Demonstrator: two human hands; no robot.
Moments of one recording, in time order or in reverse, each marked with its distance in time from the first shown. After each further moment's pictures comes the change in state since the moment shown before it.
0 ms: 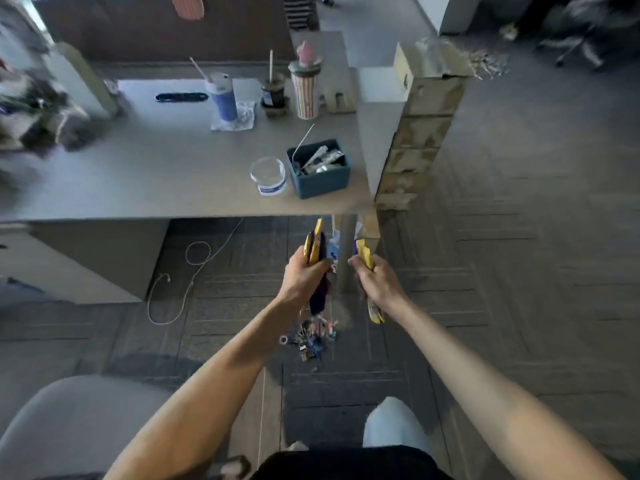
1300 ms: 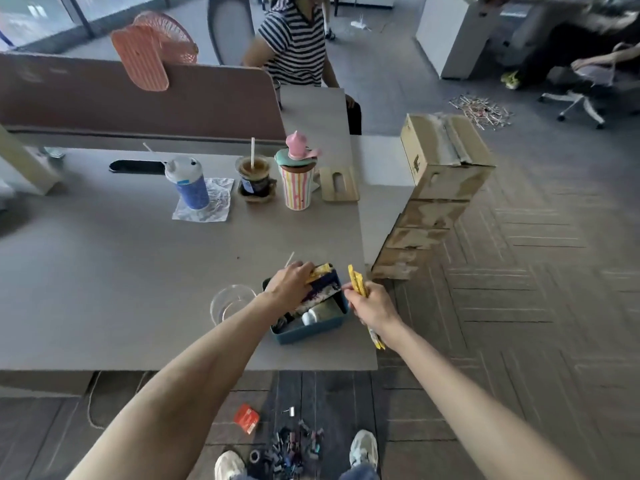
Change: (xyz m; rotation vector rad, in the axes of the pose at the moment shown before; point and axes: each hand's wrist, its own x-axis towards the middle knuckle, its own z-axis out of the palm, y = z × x) left_hand 0.411 0.096 0.001 0.985 -0.169 0.389; right_hand 0.355 -0.095 -0.043 0.010 -0.039 0.098
